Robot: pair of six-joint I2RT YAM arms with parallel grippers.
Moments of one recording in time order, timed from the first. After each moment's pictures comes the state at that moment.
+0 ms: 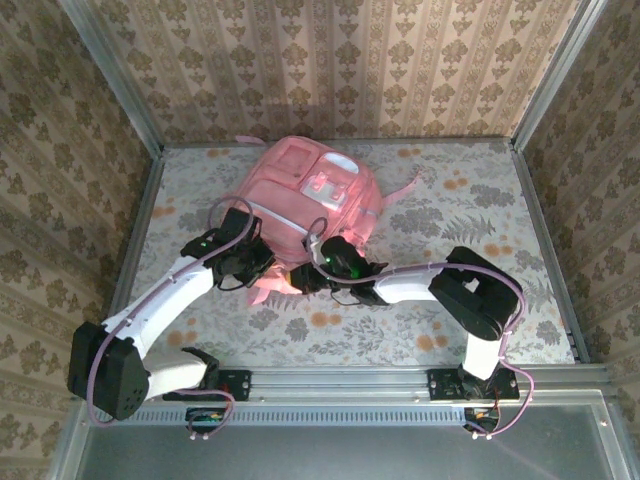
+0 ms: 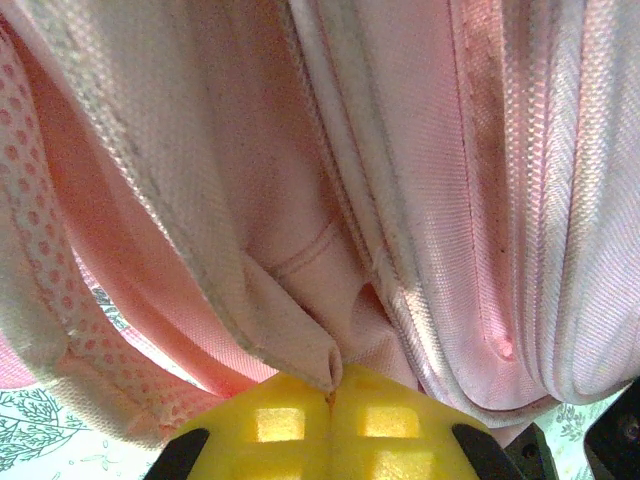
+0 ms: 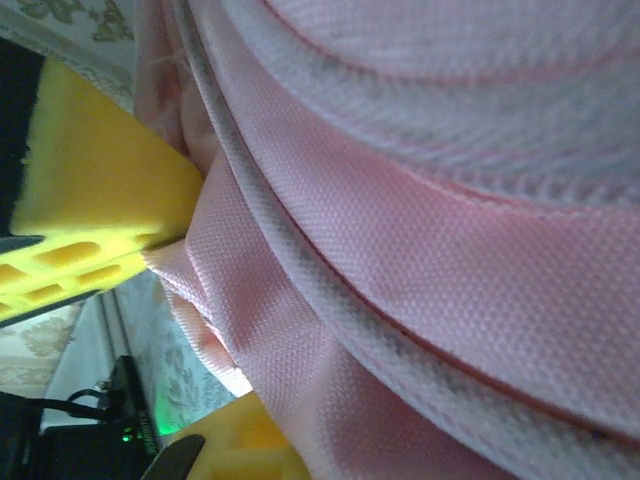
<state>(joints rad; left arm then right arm) -0.52 1.20 0.86 -0.69 0.13 -1.19 0.88 1.81 0.87 0.42 -0.29 0.71</state>
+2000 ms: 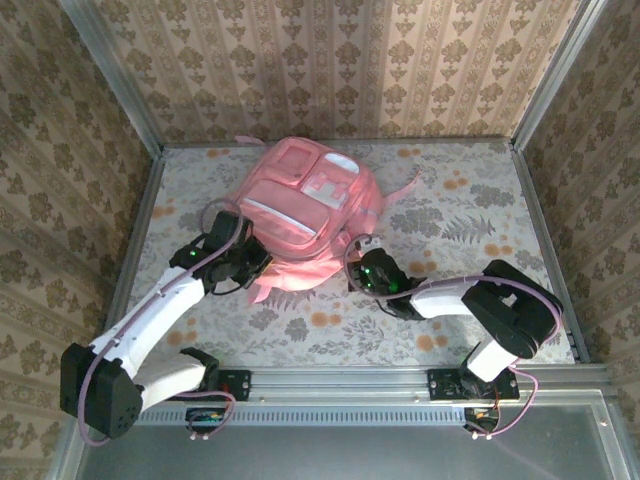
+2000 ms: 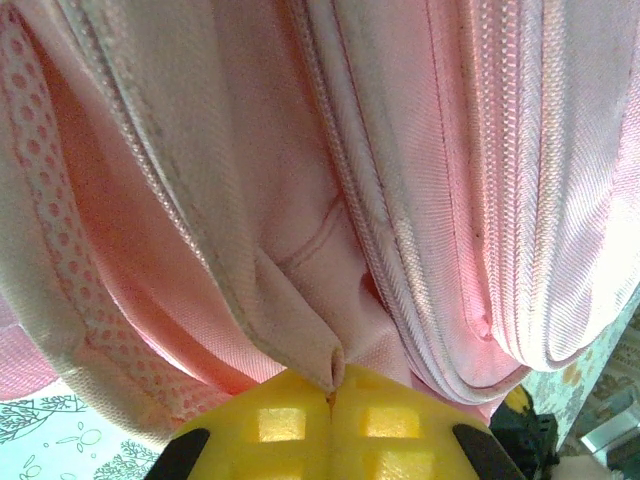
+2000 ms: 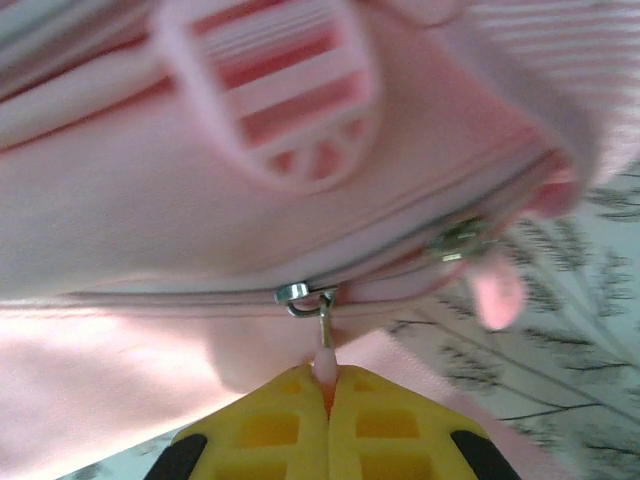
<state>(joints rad) -0.50 1.09 0.83 -0.68 0.15 -1.21 0.74 1.60 0.53 0.46 0.20 0.49</state>
